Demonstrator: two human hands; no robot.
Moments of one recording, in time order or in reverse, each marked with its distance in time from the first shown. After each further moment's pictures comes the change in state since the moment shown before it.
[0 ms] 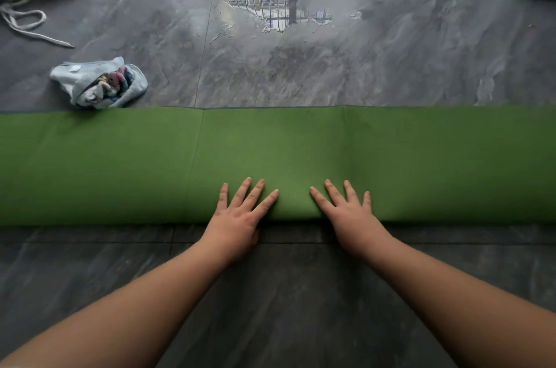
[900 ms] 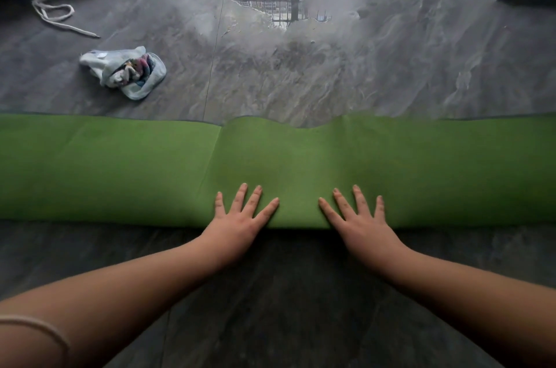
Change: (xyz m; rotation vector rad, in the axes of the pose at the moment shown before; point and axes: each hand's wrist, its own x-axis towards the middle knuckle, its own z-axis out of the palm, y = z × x) left_hand -0.103 0.042 -0.030 0.120 -0.266 0.005; right_hand -0.124 -0.025 0.009 -0.204 -0.024 -0.055
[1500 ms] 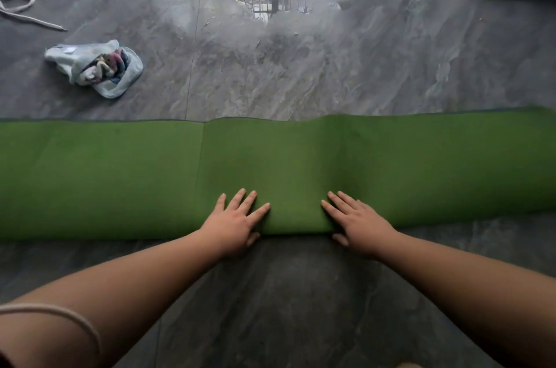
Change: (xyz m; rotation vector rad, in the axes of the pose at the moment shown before) left_hand 0.031 -0.006 0.017 -0.032 -0.097 0.081; right_hand 0.021 0.032 0.039 0.110 -0.093 -0.038
